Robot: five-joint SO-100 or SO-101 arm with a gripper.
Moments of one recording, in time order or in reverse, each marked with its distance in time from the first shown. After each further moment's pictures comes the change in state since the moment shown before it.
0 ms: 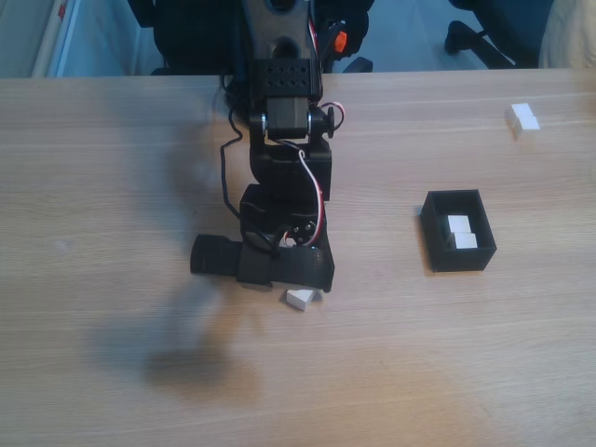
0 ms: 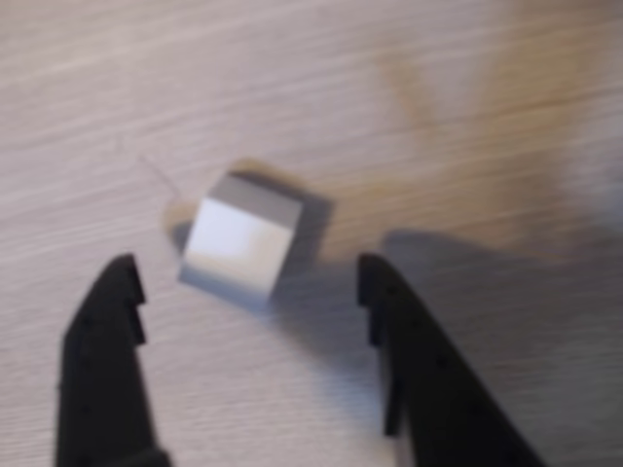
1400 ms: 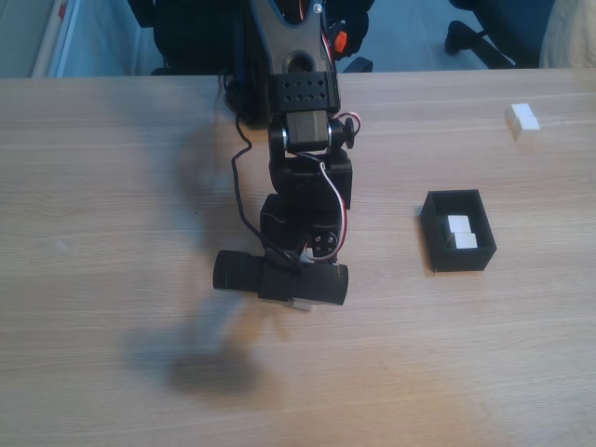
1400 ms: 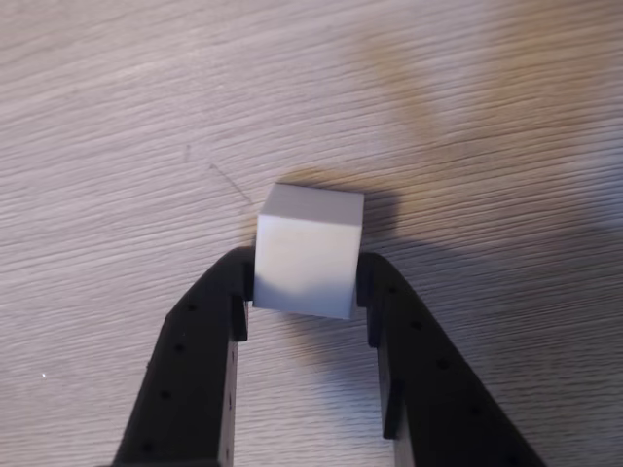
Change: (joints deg) arm -4.0 -4.6 -3.6 0.5 5.2
